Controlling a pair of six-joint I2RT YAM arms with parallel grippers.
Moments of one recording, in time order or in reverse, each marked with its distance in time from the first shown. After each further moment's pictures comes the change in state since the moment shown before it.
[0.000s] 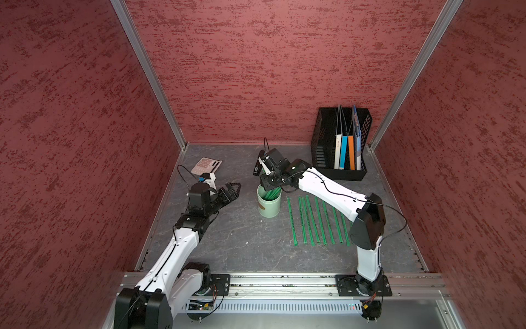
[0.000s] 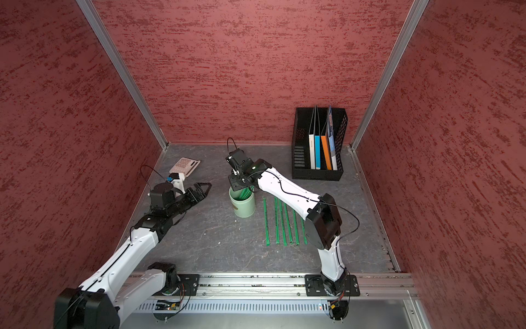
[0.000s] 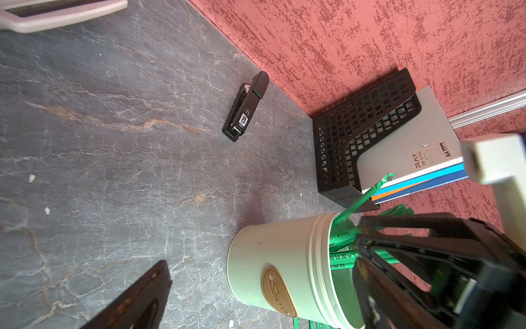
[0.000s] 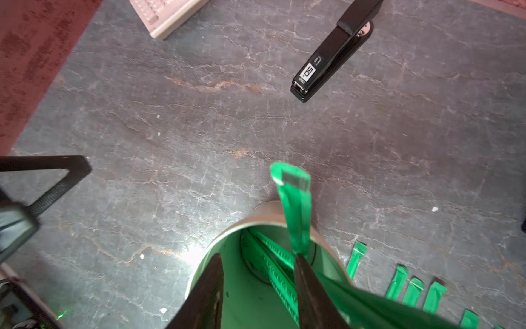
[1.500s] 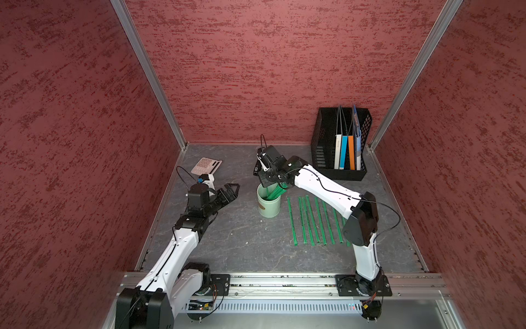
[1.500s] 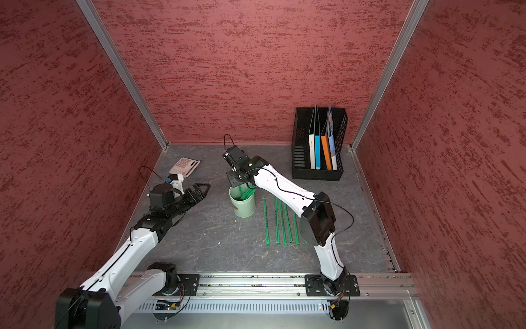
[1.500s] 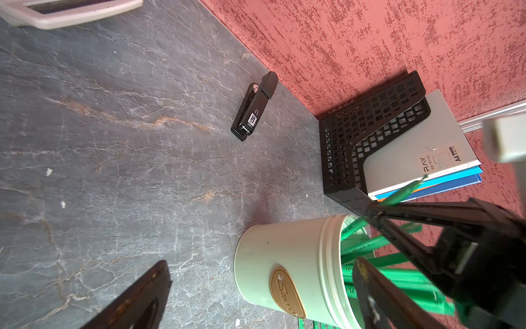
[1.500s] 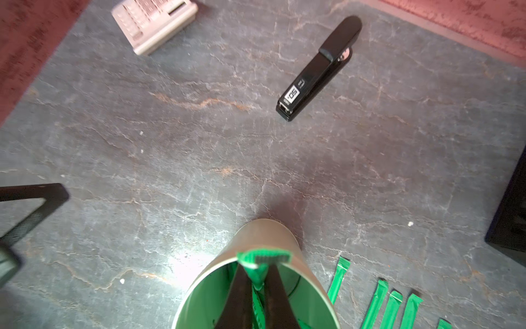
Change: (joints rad) left arm 0.021 0.000 -0.013 -0.005 0.001 0.000; right arm 0.000 0.029 0.101 -0.027 0.059 -0.022
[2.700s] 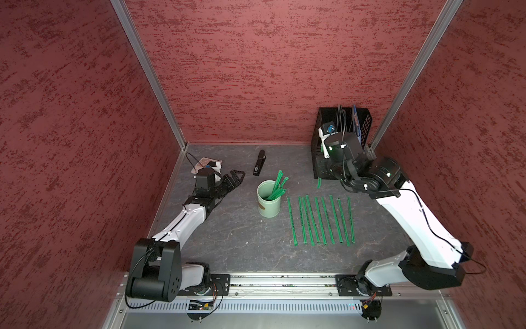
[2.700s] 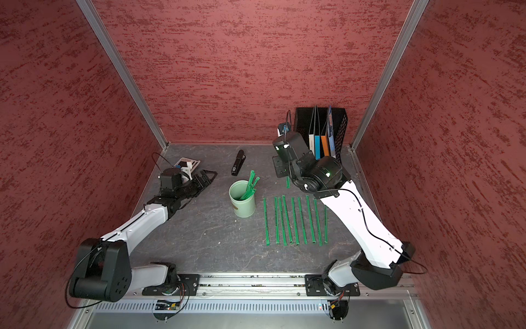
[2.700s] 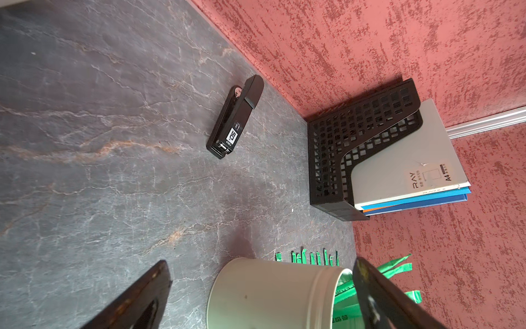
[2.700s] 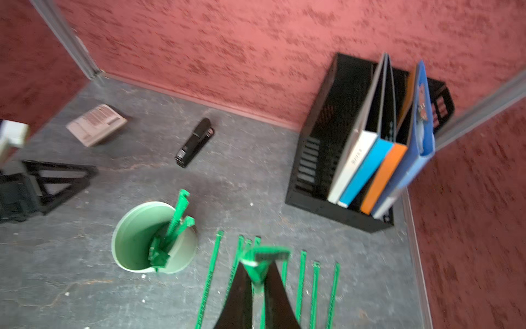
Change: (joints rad) left arm 0.001 0.354 0.175 0.166 0.097 -0.048; right arm -0.119 -0.598 -0.110 -0.315 0.373 -0.028
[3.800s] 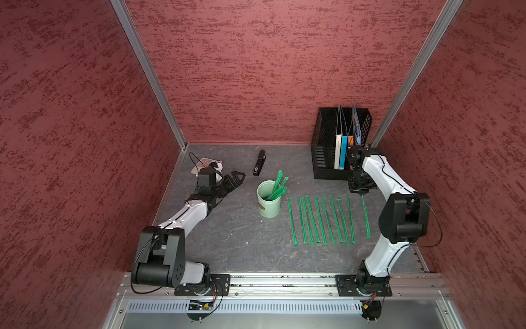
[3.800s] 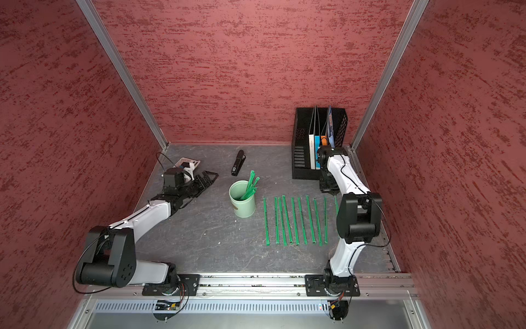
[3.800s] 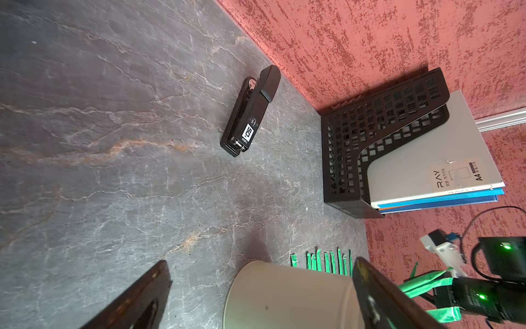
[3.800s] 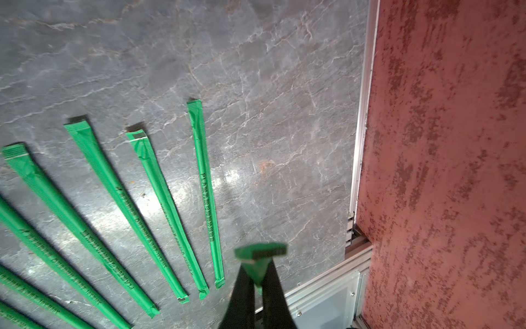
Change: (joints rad) left arm 0.017 0.090 0.014 0.023 0.015 0.042; right arm -0.681 0.423 -0.293 -0.172 -0.142 -0.067
